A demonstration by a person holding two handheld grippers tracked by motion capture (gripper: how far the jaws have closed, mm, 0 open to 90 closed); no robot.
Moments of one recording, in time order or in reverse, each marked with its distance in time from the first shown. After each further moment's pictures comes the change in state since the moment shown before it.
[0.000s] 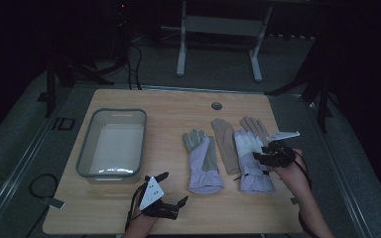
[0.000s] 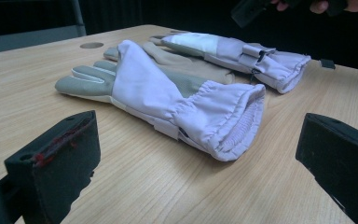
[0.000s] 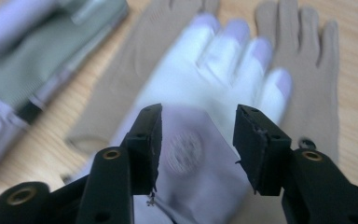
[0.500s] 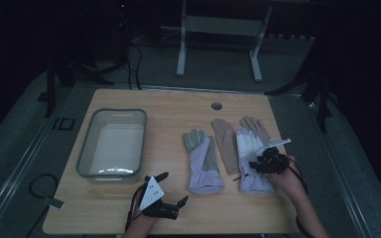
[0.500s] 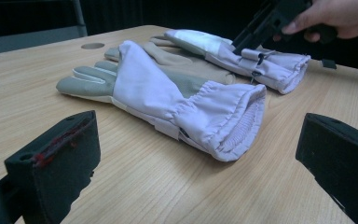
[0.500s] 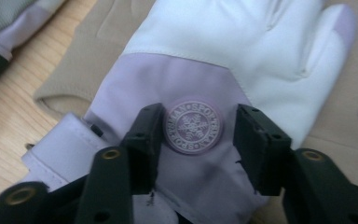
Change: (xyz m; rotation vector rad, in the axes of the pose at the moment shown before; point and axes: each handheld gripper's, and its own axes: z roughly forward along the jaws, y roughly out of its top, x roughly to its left) left arm 0.000 0.000 0.000 -0.003 0.003 0.001; right arm -0.001 -0.025 0.038 0.070 0.057 -0.011
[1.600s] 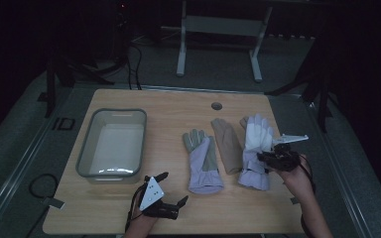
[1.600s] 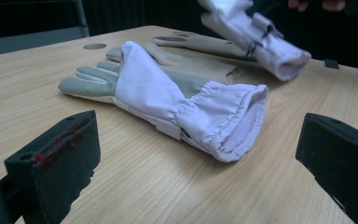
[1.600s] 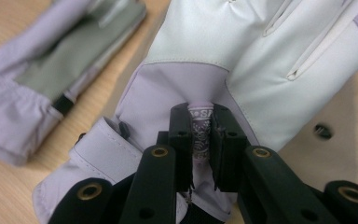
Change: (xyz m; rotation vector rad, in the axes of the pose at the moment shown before) left arm -0.001 0.000 0.000 -0.001 0.008 0.001; right arm 0.006 0.017 -0.058 -0.121 0.013 0.059
